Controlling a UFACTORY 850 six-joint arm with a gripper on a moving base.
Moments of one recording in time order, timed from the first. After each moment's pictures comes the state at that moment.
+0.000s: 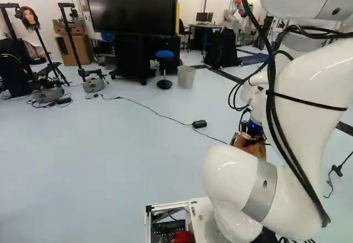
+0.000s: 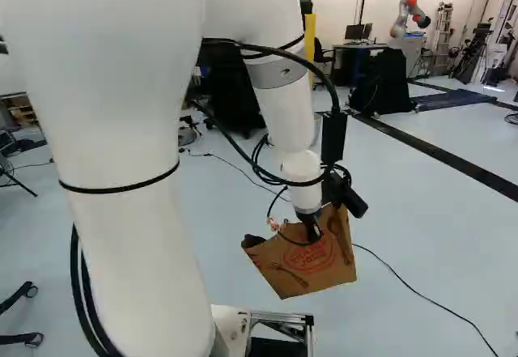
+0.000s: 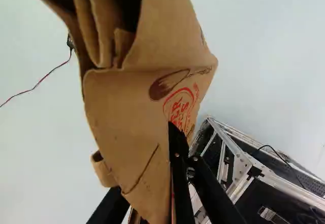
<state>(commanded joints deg) -40.7 -11.9 -29.0 24.7 -2.0 0.0</state>
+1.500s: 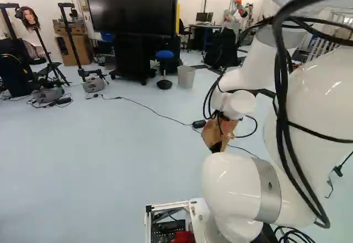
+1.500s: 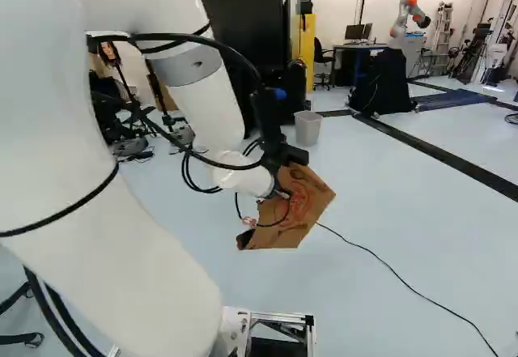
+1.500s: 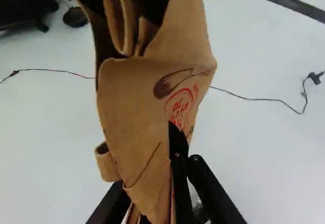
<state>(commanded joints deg) -17.5 4.0 -15.3 10.6 27.6 0.0</state>
